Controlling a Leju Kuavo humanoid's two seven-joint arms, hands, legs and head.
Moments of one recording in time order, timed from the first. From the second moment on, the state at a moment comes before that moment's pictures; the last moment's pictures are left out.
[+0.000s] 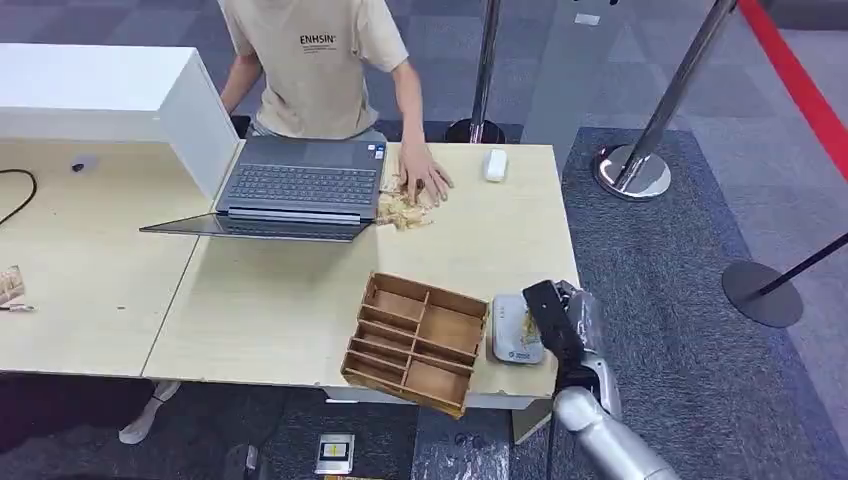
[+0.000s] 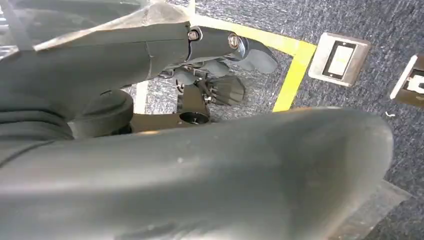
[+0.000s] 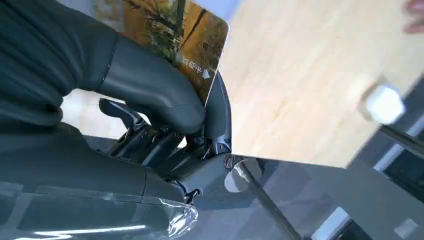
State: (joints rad) left arm -0.12 0.00 -0.77 -0.21 0.97 0.28 -0.27; right arm -0.31 -0.21 0.34 -0.92 0.45 -0.64 -0.10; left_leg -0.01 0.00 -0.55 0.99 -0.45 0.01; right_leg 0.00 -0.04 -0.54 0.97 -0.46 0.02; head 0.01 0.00
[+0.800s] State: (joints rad) left arm -0.18 0.00 -0.80 -0.21 0.88 0.25 -0.22; right arm -0.83 -0.28 0.40 -1.30 0.60 -0.36 0.07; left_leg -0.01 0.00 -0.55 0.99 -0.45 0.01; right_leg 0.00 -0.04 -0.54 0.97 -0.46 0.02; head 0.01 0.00
